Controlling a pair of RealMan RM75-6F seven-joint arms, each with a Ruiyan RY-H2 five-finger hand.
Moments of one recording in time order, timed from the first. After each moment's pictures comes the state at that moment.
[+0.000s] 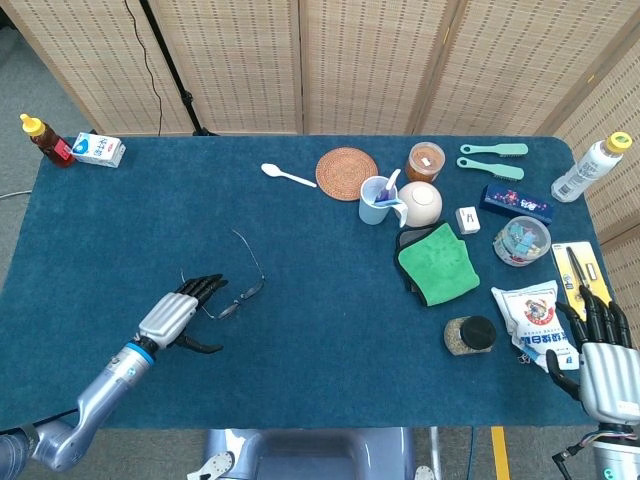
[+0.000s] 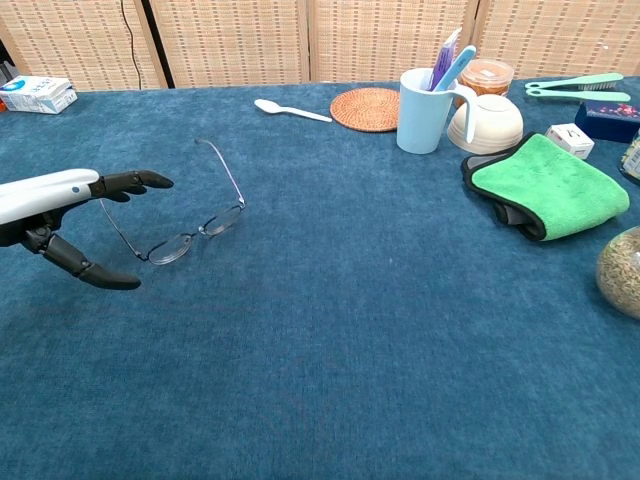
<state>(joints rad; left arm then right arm) -0.53 -1.42 -0.04 -1.46 1.44 0.94 -0.19 -0.01 -1.10 0.08 -1.85 -1.49 1.59 -0.23</state>
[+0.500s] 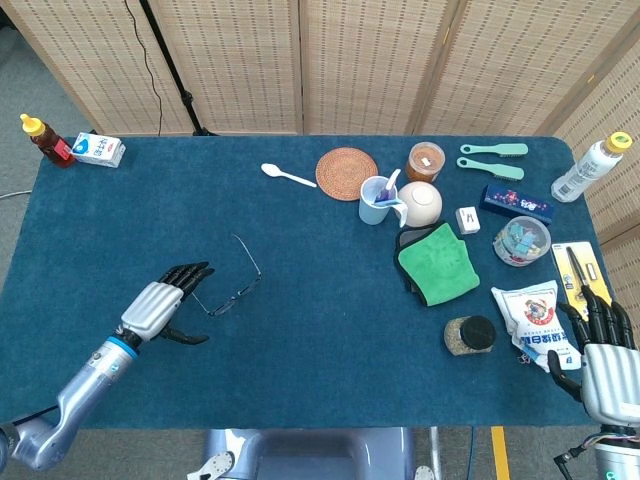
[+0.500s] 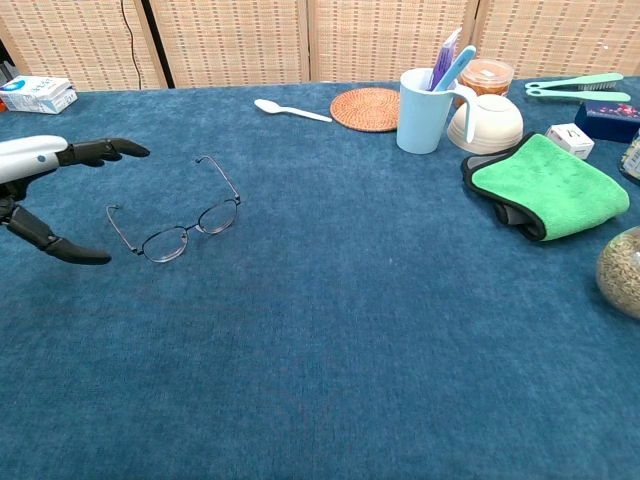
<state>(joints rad) -0.53 -1.34 -0.03 -1.48 1.50 1.00 -0.15 -0.02 -1.09 0.08 -1.86 -1.50 1.60 -0.22</state>
